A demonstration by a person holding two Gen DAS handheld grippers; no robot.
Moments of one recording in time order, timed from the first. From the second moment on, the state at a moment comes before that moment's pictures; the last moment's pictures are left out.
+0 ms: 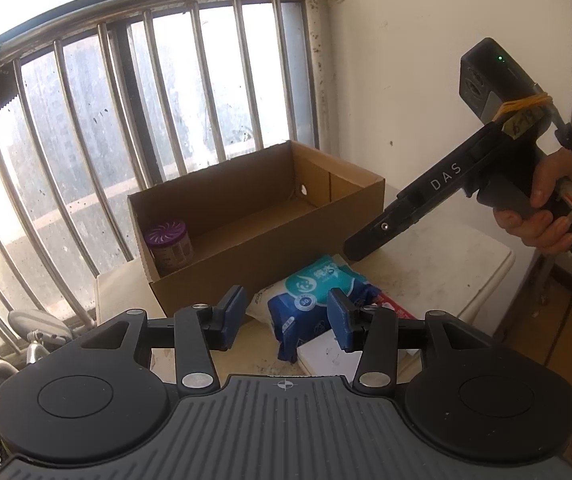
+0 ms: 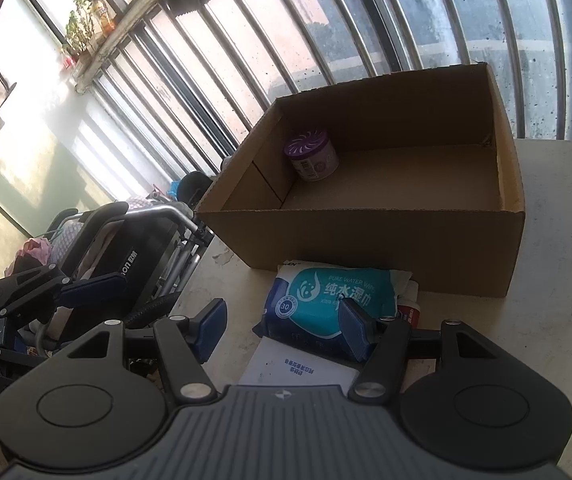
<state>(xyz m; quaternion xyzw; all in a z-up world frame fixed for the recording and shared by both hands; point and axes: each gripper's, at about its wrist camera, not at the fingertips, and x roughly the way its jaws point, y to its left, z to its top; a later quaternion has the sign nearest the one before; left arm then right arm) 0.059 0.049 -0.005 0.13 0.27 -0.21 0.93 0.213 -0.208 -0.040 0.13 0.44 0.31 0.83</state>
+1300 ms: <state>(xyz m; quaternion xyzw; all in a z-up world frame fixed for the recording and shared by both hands) 0.160 0.047 -0.088 -0.01 0.37 -0.26 0.89 0.269 -0.218 -0.110 0.18 0.49 0.28 0.81</state>
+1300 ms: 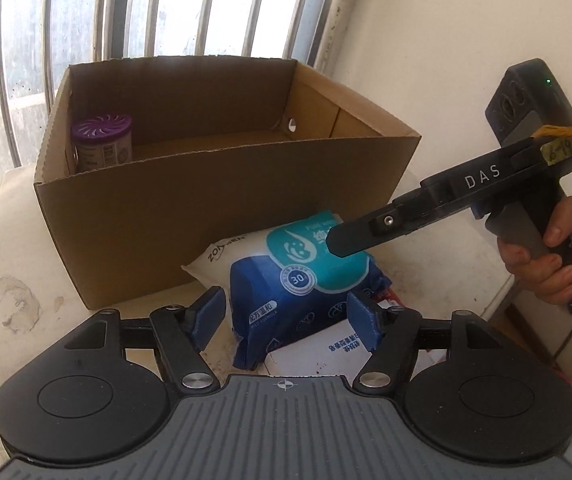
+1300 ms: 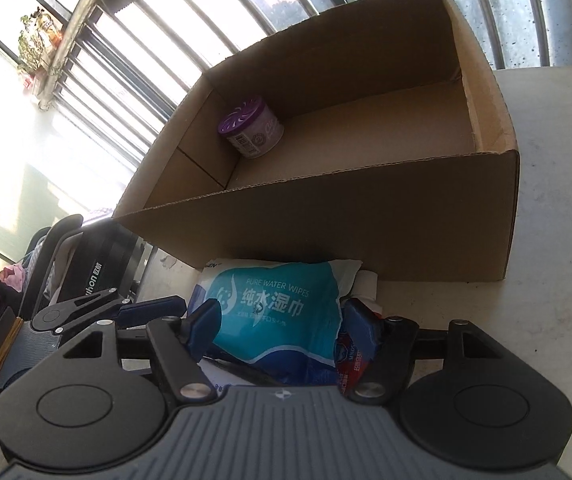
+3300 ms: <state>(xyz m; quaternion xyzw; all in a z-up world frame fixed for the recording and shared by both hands) 0.166 0.073 -0.099 -0.07 0.39 -0.25 0.88 0.293 -0.177 -0.130 0.21 0.53 0.34 0.75</state>
